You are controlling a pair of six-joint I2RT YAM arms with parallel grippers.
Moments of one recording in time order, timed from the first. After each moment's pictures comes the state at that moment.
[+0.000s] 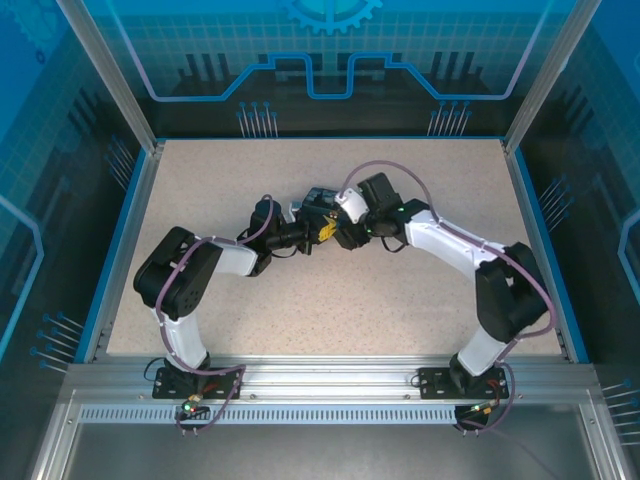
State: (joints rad) left arm -0.42 1.84 0.78 0.78 0.66 -1.69; right arm 0.53 1.63 1.17 -0.47 -0.23 -0.16
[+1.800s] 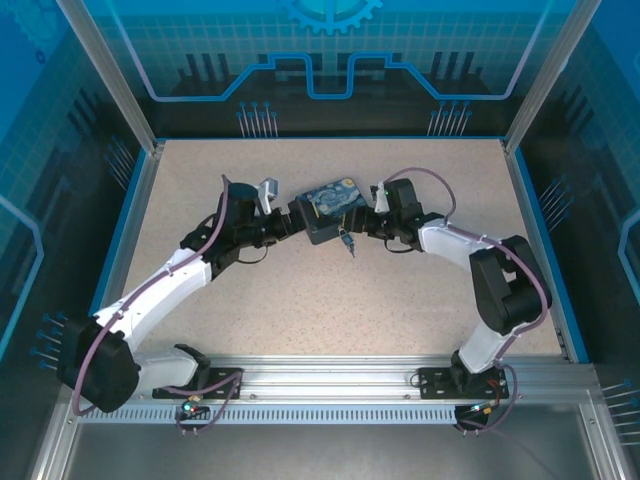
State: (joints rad) left arm -0.44 1.24 0.94 -0.22 0.34 -0.86; right arm 0.38 1.68 0.99 -0.07 -0.37 0.56
